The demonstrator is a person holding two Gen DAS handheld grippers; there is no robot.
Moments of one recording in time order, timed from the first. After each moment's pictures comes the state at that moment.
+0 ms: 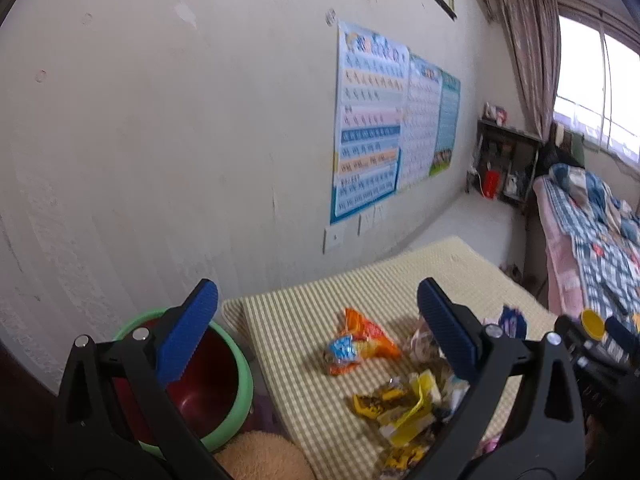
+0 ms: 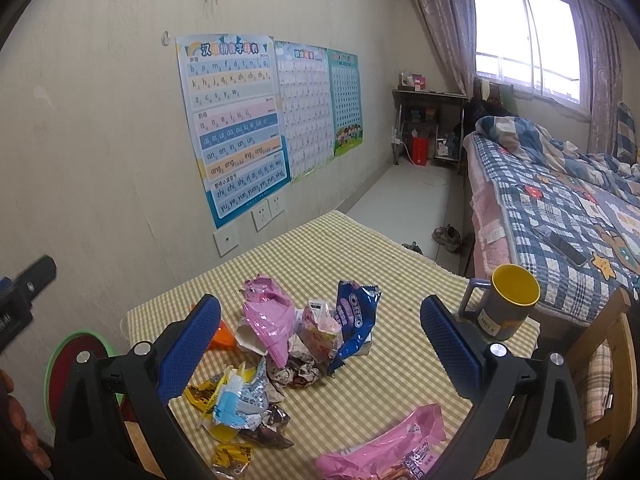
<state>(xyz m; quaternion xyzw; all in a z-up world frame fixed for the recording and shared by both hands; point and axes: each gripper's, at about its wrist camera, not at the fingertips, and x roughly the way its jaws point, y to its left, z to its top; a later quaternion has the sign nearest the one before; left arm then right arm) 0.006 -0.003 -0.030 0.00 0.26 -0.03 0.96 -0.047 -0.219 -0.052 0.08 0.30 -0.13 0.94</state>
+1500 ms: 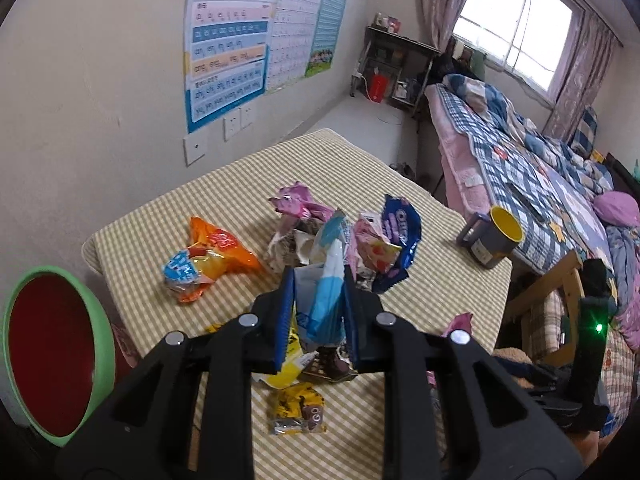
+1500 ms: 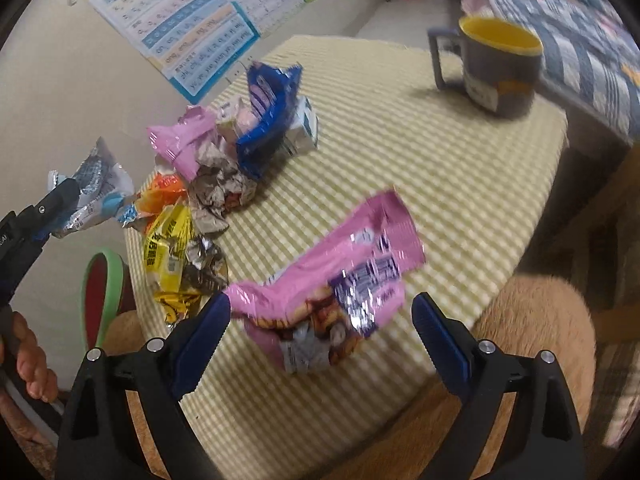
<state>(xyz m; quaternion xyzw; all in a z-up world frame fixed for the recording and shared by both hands) 0.022 -0.083 -0.089 0.01 0.40 -0.24 0.88 -0.107 -0.309 -0.179 0.26 0.52 -0.06 0.81</state>
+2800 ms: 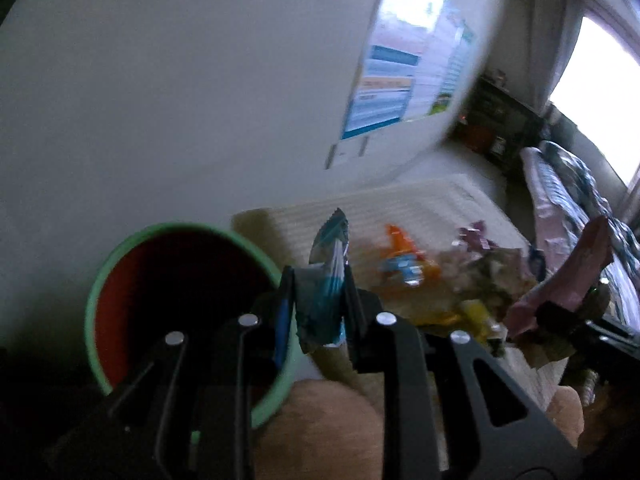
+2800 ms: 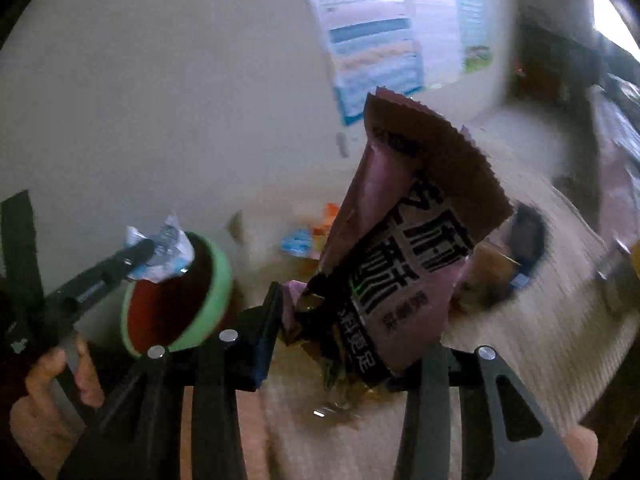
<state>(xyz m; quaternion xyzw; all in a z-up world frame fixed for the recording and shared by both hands) 0.036 0.115 -0.101 -0.07 0.39 -0.06 0.92 -0.008 -0.127 -0.095 0.08 0.44 0.11 0.89</state>
